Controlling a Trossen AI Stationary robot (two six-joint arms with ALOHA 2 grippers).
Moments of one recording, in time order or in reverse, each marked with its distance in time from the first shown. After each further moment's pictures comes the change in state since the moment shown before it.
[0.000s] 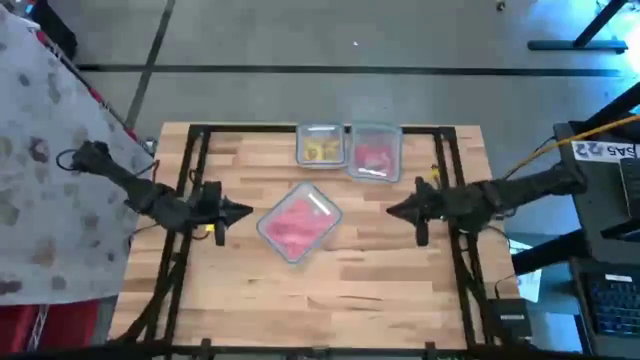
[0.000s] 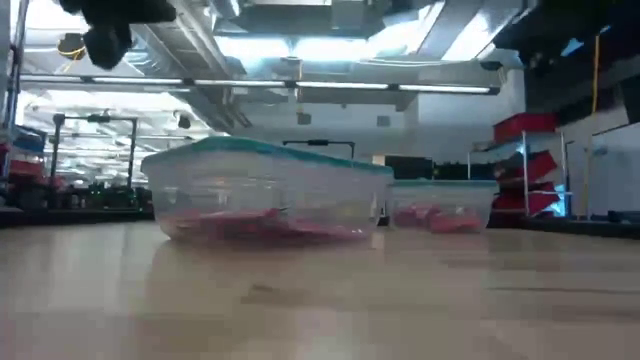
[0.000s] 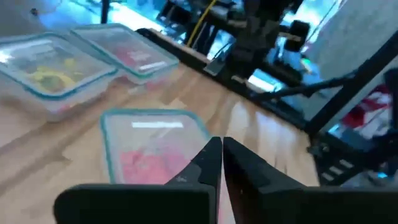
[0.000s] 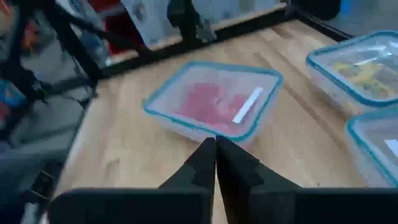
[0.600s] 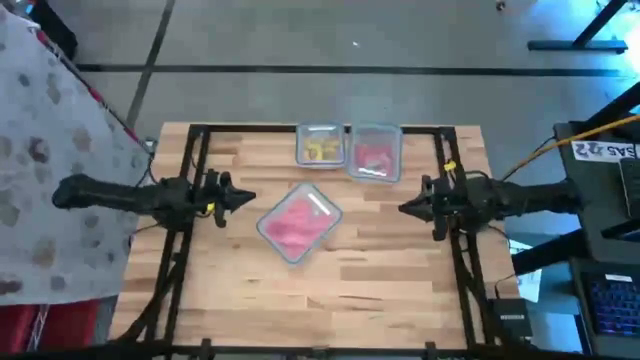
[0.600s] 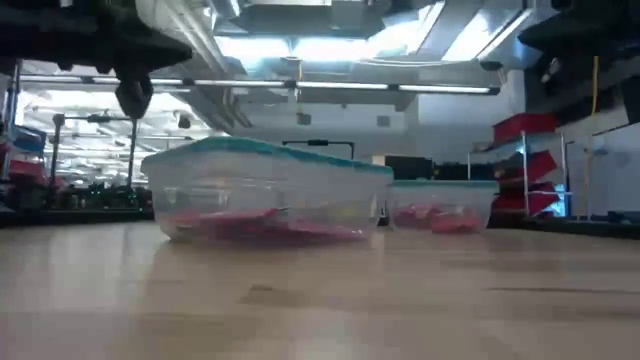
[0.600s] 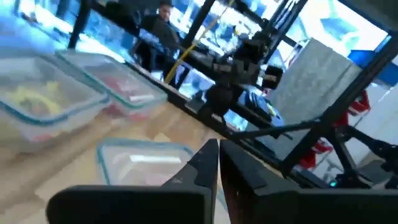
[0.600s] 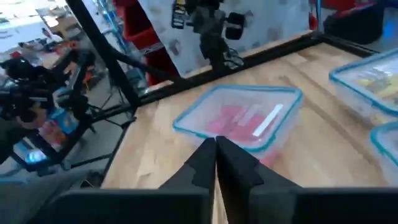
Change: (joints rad) left arm 0.443 -0.206 -0.285 0.347 0.477 0.154; right arm -0.101 -0.275 -0.179 0.100 -0.208 -0.028
